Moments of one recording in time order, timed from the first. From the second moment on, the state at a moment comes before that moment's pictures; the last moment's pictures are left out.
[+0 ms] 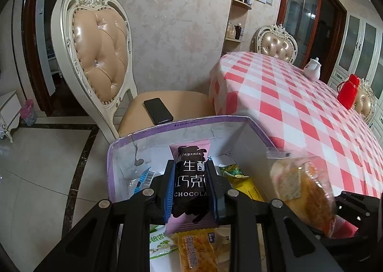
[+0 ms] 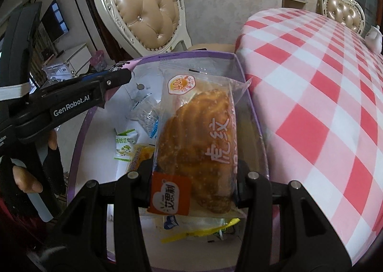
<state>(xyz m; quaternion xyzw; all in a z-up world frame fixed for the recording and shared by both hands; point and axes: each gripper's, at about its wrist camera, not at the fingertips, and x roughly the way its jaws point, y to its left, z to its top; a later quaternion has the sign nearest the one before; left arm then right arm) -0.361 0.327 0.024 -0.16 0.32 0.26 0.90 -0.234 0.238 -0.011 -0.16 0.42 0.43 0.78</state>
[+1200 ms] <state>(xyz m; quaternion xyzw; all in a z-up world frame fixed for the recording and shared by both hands) -0.351 0.331 0.007 -0.21 0.45 0.25 0.83 -0.245 0.242 -0.018 -0.23 0.48 0.37 0.76</state>
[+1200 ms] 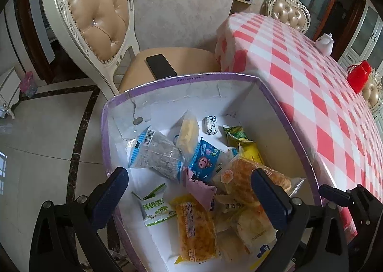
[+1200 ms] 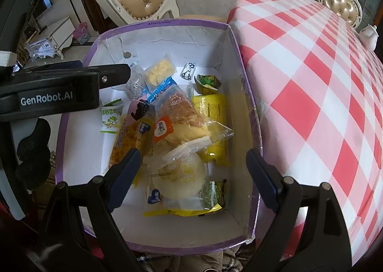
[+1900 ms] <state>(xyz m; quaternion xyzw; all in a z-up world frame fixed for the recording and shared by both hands) -0.349 0.329 -0.001 -0.21 0.46 0.25 0.83 -0.247 0.245 -0.027 -0.23 0.49 0.37 0.75</state>
